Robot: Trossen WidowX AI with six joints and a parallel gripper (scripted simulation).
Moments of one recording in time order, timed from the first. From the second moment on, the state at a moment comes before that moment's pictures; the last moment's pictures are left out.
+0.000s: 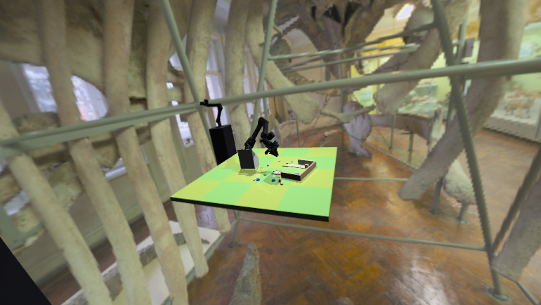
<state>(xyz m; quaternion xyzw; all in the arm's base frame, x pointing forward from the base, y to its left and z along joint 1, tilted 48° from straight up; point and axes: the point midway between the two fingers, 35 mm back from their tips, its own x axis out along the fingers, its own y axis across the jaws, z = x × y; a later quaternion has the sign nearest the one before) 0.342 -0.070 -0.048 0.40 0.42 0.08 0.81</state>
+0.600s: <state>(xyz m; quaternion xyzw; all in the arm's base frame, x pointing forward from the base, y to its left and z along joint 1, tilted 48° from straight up) 0.355 -0.051 -0.107 0.40 0.61 0.15 0.67</state>
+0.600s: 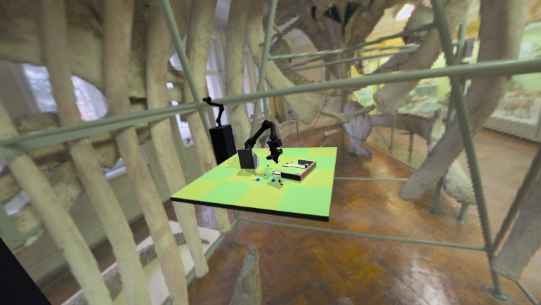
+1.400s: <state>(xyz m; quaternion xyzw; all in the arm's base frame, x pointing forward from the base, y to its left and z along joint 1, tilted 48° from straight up) 0.353 -0.031 -0.132 0.38 0.67 0.18 0.61</state>
